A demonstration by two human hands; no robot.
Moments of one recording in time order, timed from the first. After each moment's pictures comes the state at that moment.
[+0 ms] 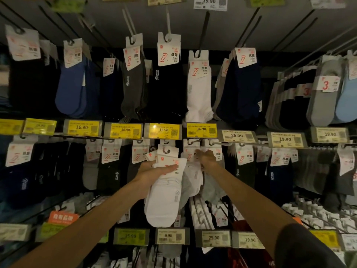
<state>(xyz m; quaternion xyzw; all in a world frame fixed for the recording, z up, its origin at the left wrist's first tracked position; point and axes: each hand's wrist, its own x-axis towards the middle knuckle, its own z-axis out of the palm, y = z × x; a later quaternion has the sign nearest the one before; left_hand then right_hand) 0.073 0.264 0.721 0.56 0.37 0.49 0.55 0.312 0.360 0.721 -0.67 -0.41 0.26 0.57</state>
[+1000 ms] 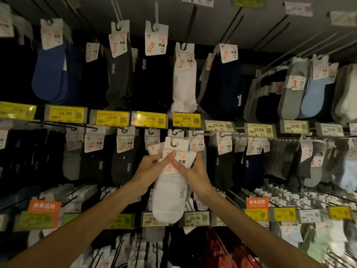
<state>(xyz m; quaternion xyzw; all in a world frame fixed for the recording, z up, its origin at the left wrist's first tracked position) 0.099 0.225 0.705 0.62 0.28 0.50 0.53 0.235 0.168 0.693 -0.43 -0.52 0.30 0.68</state>
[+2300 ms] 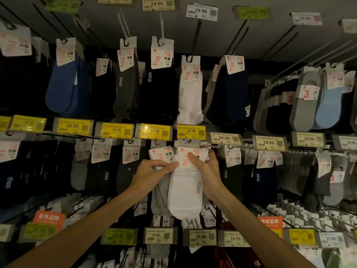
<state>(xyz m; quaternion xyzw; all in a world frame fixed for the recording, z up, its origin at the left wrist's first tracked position) 0.092 0.252 0.712 0.69 0.26 0.54 0.41 0.260 0.193 0.729 -0.31 -0.45 0.36 0.75</state>
